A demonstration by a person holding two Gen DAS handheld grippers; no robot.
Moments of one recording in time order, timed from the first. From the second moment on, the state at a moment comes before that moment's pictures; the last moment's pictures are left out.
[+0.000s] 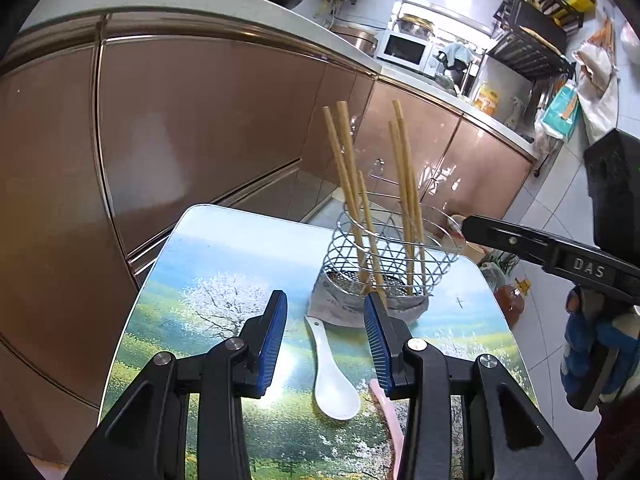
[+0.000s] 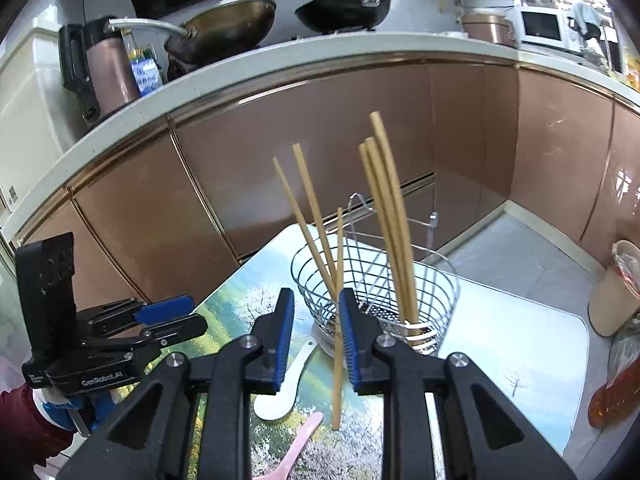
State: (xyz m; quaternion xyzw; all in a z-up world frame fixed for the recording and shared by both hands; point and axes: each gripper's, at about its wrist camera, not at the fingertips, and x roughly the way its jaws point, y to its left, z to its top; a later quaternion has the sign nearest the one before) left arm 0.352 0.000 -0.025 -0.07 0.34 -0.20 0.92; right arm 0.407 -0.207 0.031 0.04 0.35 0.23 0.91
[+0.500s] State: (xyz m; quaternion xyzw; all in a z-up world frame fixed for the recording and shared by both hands) left arm 0.368 -0.007 -0.020 -0.10 0.34 -0.22 0.91; right arm 0.440 -0.207 0.026 0.04 0.38 0.24 0.89
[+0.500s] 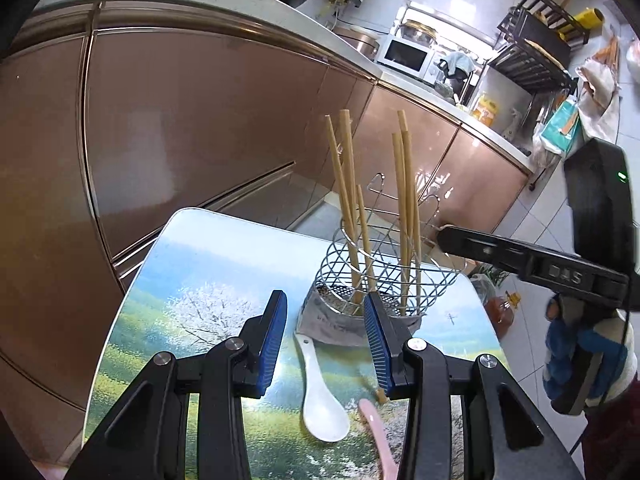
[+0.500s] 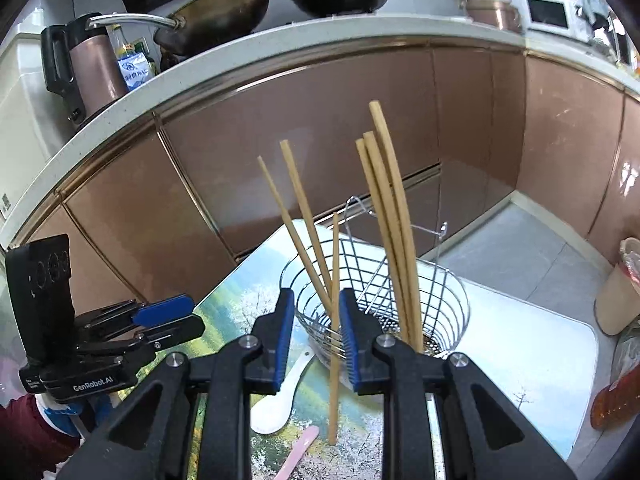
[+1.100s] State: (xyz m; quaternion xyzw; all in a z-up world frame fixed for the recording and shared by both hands) left arm 0.374 0.019 -0.040 -0.12 0.35 -0.20 0.91; right arm 0.515 -0.155 0.003 -0.07 0.50 0.21 0.84
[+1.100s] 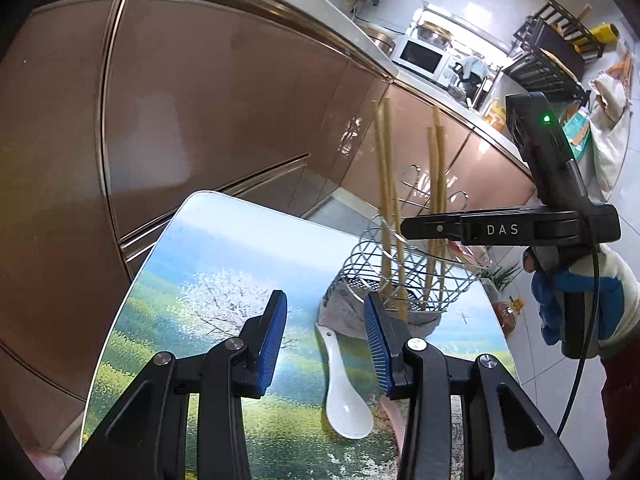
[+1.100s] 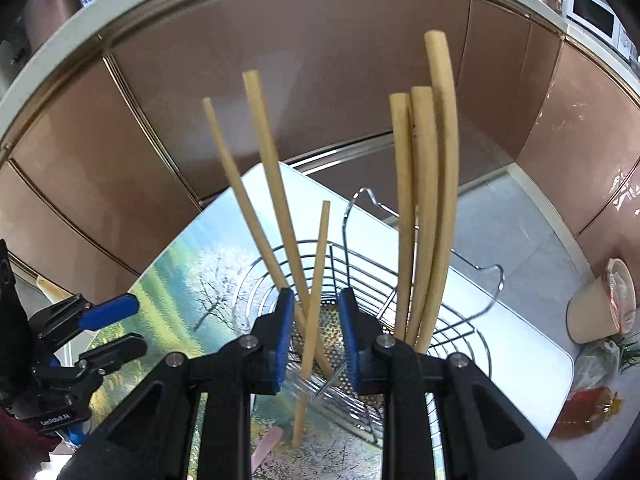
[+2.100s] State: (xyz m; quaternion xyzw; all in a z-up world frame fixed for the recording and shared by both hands) left arm 0.376 0.039 -0.053 -0.14 0.37 -0.18 0.90; right arm 0.516 -0.132 0.016 -0.14 0.47 0.26 0.83
